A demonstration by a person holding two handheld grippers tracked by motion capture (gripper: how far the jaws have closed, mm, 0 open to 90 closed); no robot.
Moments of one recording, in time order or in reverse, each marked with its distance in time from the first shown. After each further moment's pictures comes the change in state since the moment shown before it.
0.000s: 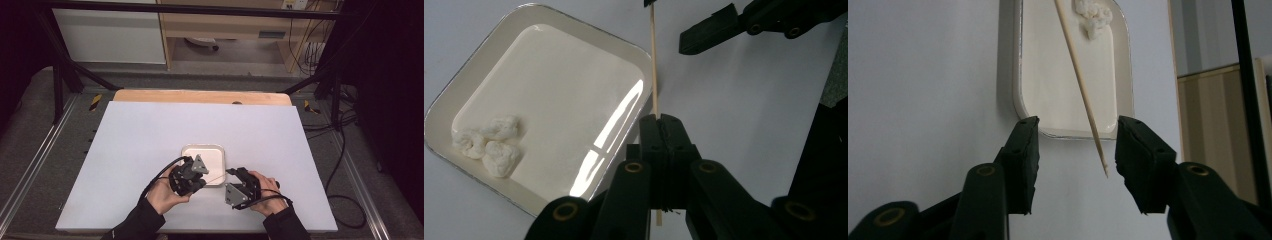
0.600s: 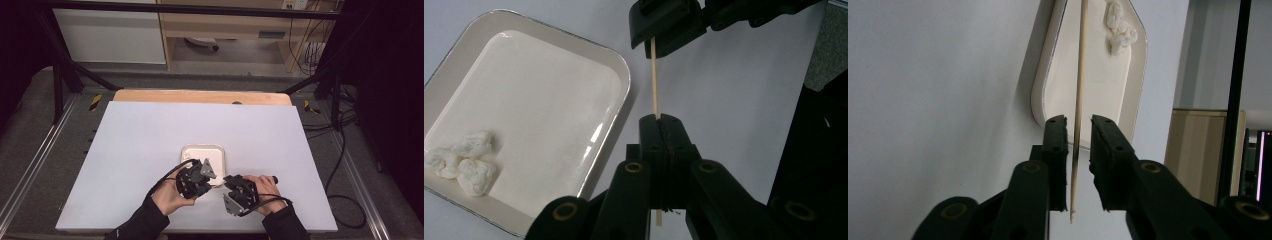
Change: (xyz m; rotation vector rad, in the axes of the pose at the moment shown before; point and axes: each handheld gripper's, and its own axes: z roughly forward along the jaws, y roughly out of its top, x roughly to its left) left arm -0.009 0.008 0.005 0.039 -0.033 0.060; right arm 0.007 0.003 0.000 -0.005 0.018 -0.237
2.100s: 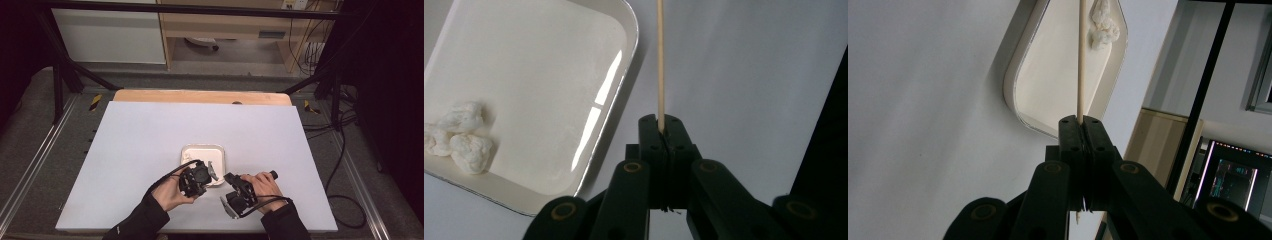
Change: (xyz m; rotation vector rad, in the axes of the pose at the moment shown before) left arm 0.006 0.002 0.018 0.183 0.011 0.031; right arm -0.009 0.012 -0.007 0.072 -0.073 -0.194
